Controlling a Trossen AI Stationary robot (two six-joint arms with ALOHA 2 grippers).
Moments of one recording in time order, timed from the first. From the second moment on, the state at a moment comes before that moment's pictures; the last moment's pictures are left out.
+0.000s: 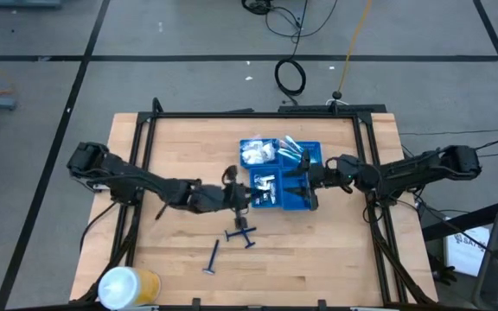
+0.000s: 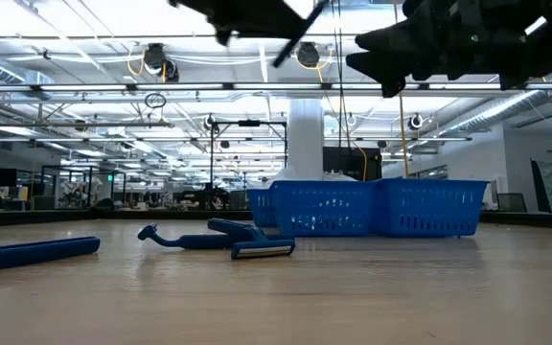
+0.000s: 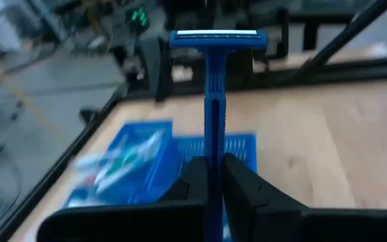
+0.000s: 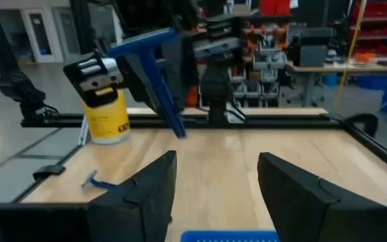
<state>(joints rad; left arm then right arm) -0.27 1.57 1.01 0.23 -0.51 0.06 -0.05 1.14 0.36 0.79 -0.16 0.04</state>
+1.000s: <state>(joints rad) -0.10 1.73 1.01 0.47 -0.21 0.03 -0.02 1.32 0.37 1.05 -0.16 0.00</state>
